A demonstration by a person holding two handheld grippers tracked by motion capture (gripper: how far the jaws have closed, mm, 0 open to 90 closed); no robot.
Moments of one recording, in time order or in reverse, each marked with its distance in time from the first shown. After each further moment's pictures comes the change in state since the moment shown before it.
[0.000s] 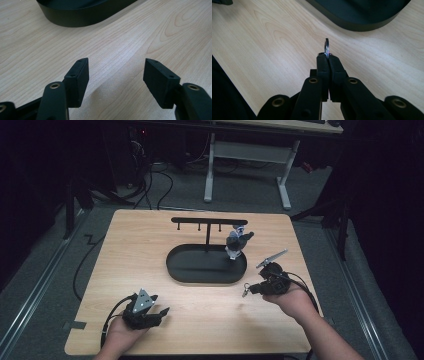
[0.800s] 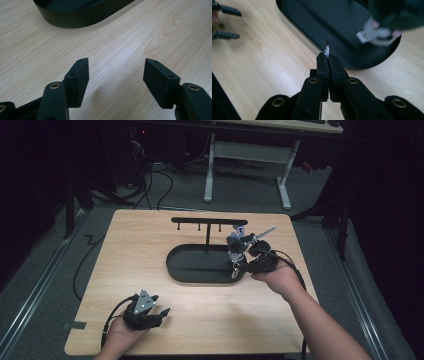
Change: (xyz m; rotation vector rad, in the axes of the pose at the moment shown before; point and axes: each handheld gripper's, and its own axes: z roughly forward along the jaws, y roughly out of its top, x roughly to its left) left arm -0.003 0.001 0.000 0.005 0.004 0.021; right arm -0.004 0.066 -0.005 -0.048 -0.001 -0.030
